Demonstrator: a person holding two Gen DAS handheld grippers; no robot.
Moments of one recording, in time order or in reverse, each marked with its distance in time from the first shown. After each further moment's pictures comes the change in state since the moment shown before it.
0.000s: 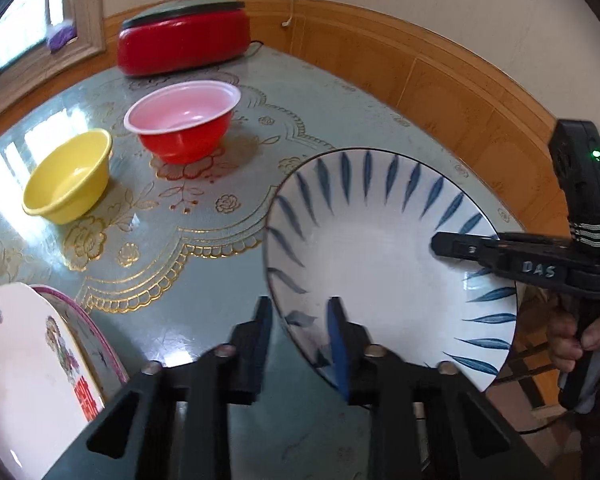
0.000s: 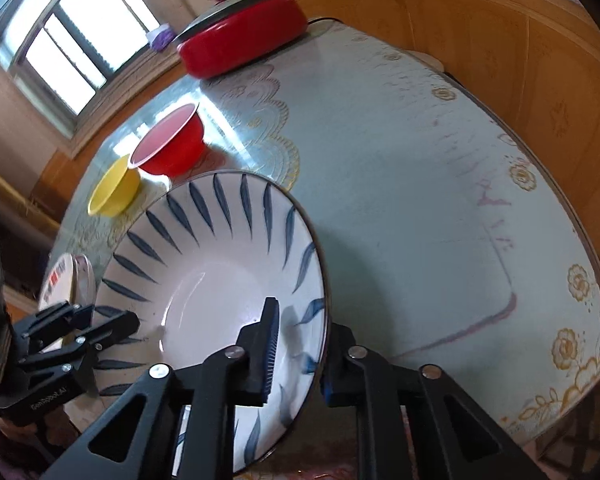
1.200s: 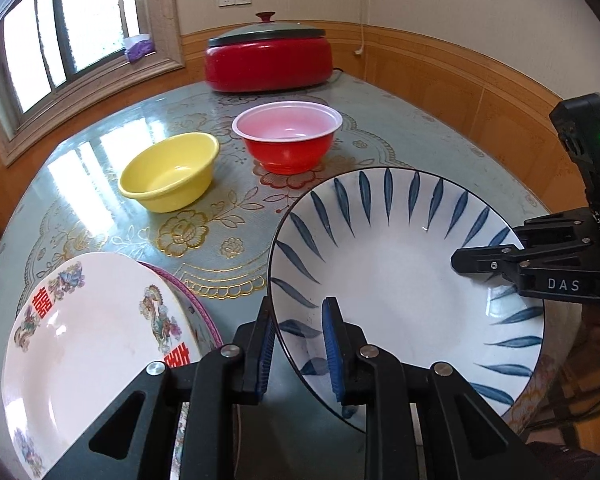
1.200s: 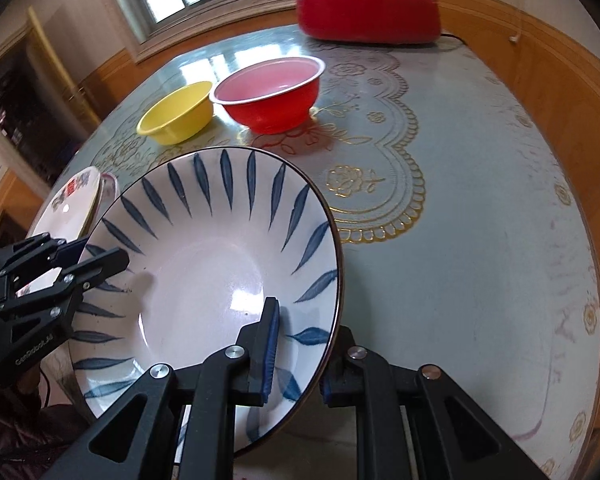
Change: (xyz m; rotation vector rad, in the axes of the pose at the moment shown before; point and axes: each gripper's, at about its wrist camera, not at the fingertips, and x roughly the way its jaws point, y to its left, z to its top) left arm -0.015 0.030 -0.021 -0.129 -0.110 0.256; right arm 0.035 0.050 0.034 -0.379 0.109 0.120
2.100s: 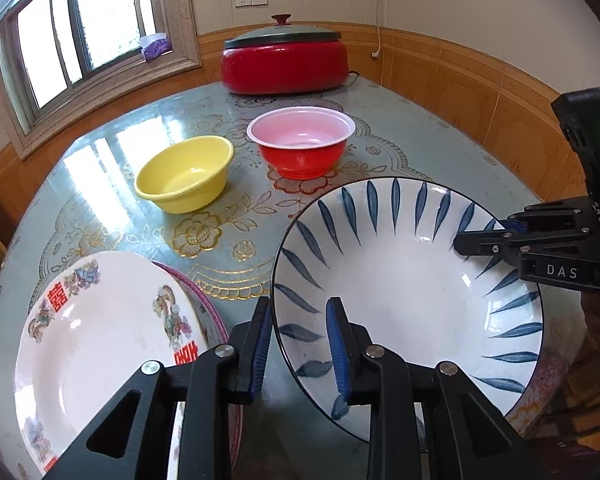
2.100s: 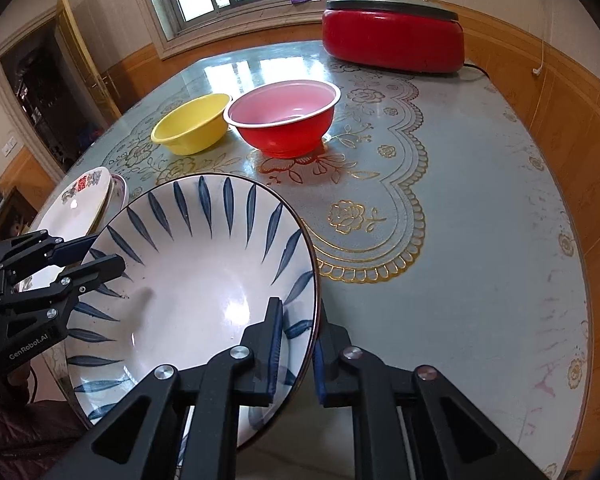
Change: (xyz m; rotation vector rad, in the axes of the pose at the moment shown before) left arm -0.007 -0.003 0.006 -0.022 -0.001 0.058; right arm -0.001 -0.003 0.014 -0.085 -0.059 -0.005
